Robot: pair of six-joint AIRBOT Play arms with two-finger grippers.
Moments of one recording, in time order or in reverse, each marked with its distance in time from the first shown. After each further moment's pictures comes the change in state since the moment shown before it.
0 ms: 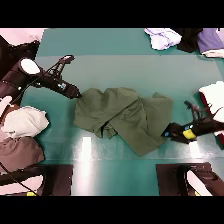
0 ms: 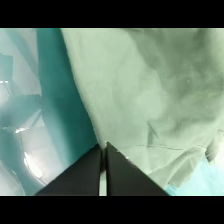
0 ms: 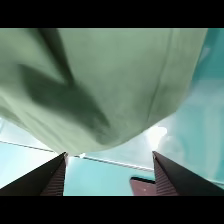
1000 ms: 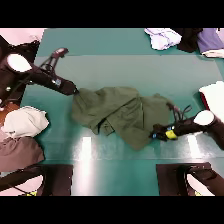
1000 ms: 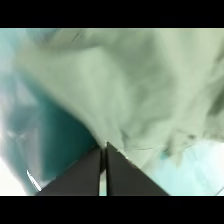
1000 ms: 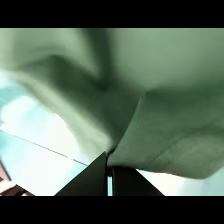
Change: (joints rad) left arm 0.000 0.127 0.048 0.009 -0.024 -0.080; right arm 0.264 -0.062 0.066 0.157 -0.196 -0.011
